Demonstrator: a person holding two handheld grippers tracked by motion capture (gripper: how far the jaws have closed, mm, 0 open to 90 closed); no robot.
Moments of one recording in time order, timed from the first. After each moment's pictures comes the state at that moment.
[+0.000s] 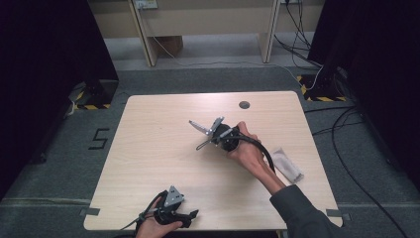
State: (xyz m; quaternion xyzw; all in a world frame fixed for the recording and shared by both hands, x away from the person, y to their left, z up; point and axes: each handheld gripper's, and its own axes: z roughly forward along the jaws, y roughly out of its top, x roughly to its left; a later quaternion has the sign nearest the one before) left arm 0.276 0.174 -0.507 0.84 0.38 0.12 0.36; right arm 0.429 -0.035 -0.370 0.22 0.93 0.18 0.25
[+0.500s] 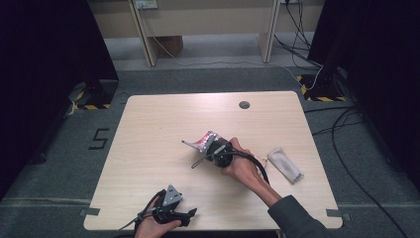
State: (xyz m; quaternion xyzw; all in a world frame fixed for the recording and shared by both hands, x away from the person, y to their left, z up) left arm 0.278 0.178 -0.505 0.84 0.39 0.13 0.37; right arm 0.404 -0.020 -0.408 0.20 0.94 0.18 0.19
